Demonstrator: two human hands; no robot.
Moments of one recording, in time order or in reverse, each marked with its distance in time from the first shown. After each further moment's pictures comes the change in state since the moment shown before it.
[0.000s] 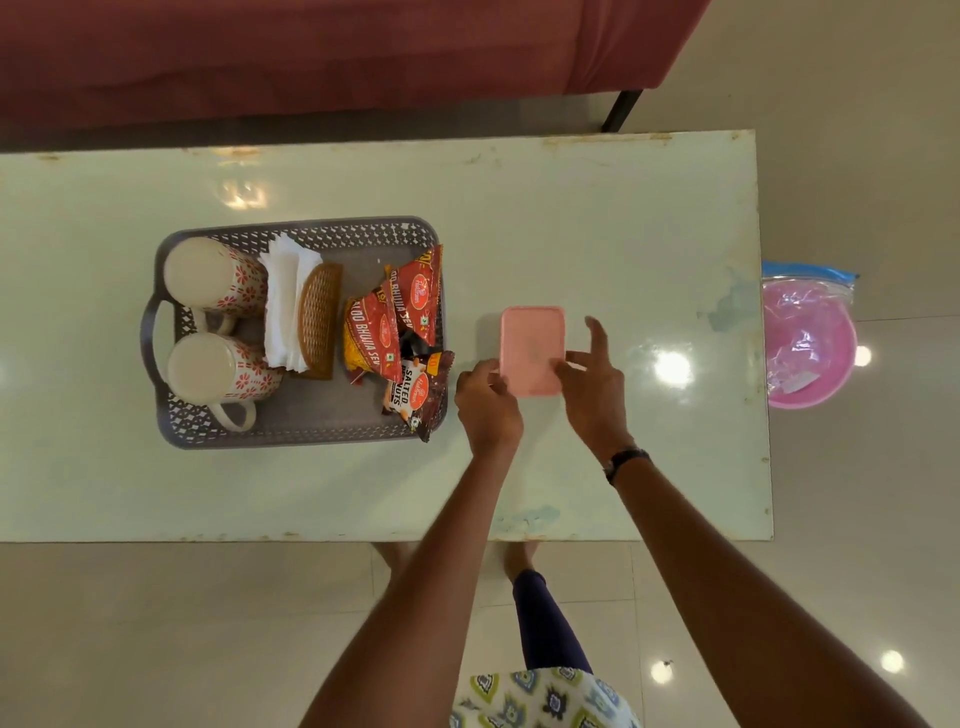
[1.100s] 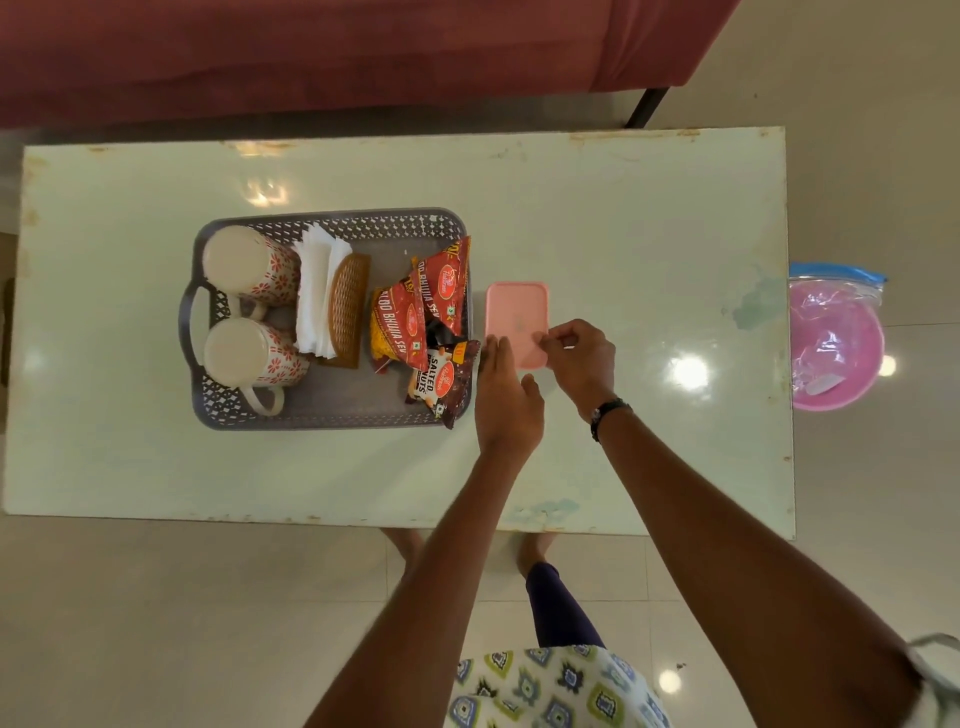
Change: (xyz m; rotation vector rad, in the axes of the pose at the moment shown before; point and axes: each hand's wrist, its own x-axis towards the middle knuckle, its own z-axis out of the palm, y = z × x) left_hand -0.011 -0.006 -0.021 0.253 -0.111 0.242; right_hand 0.018 -0.016 0.034 0.088 0.023 0.079
